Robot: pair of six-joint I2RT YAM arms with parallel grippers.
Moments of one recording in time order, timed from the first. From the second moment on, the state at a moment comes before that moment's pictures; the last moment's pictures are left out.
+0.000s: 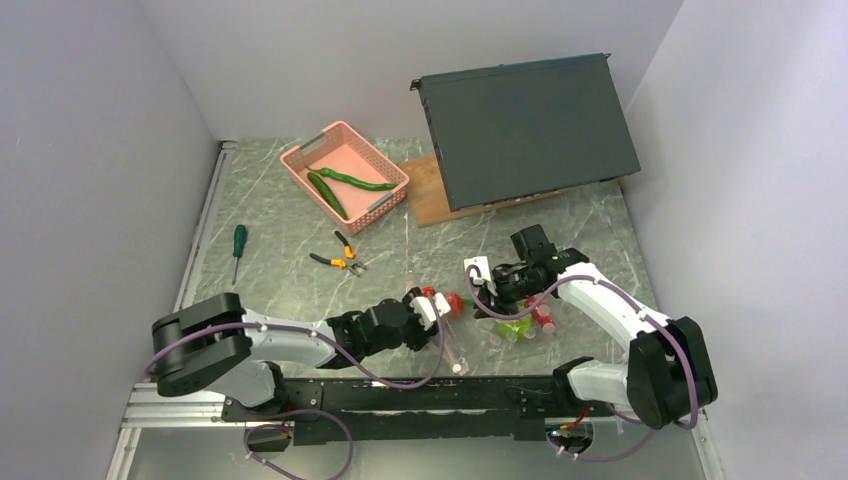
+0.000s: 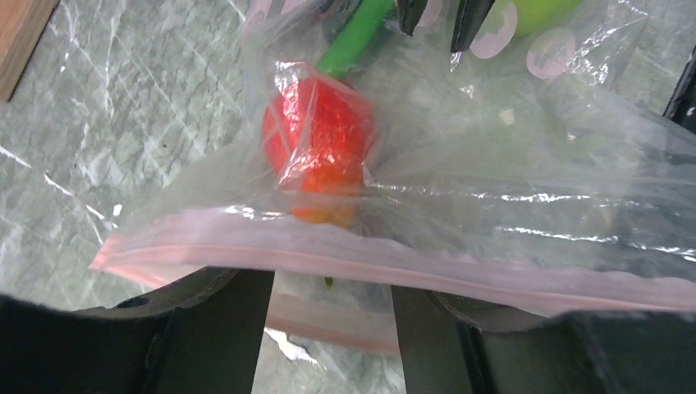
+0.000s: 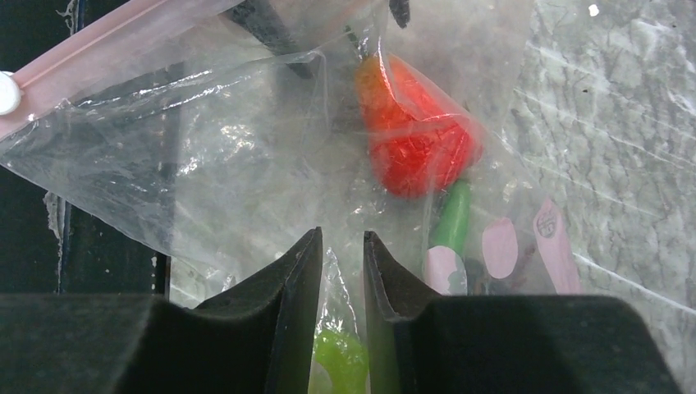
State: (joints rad) left arm -1.20 1.39 0.45 0.50 -0.19 0.01; right arm 0.38 1.22 0.71 -0.70 -0.85 -1.07
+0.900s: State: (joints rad) left arm -1.20 1.67 0.46 0.89 -0.19 0.14; right arm 0.39 1.34 0.71 -0.60 -0.81 -0.96
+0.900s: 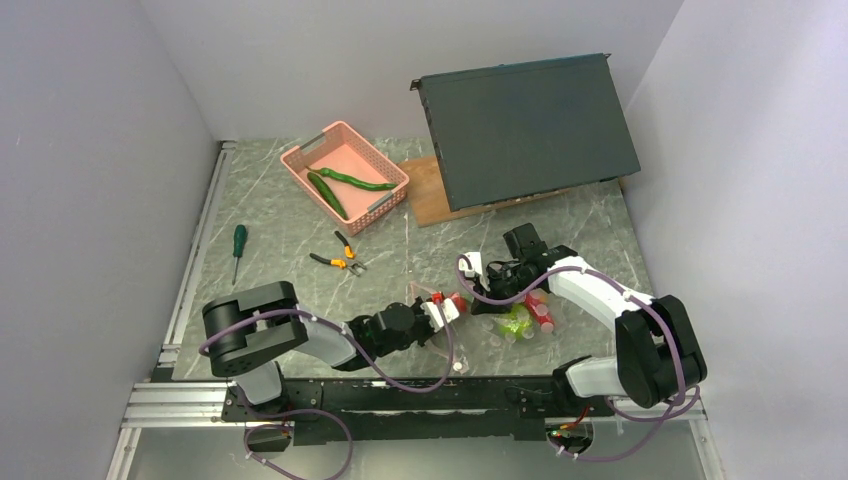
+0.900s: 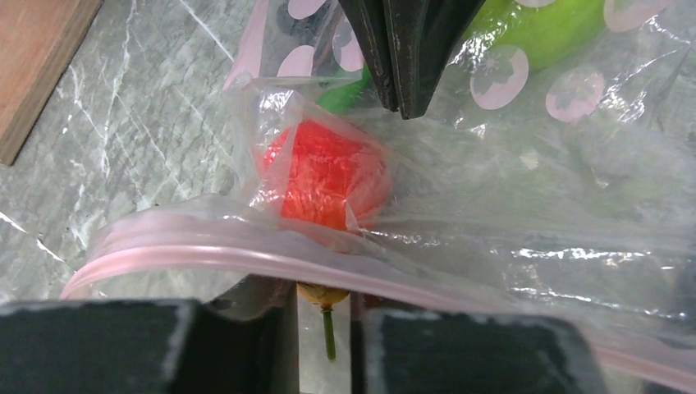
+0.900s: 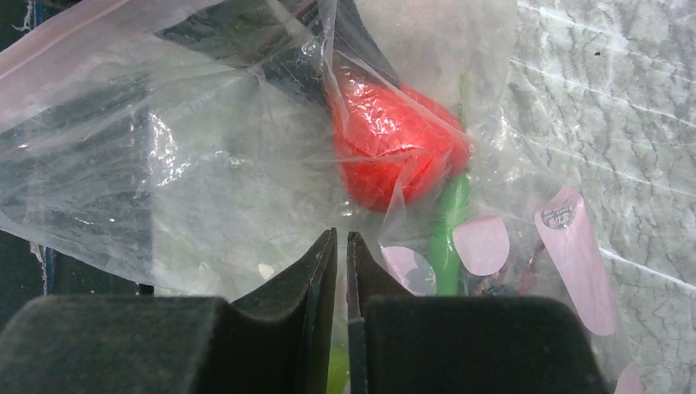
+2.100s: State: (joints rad) left arm -1.17 1.49 0.71 0.26 -0.15 -0.02; right arm 0.39 1.31 0.71 -0.60 -0.79 -0.96
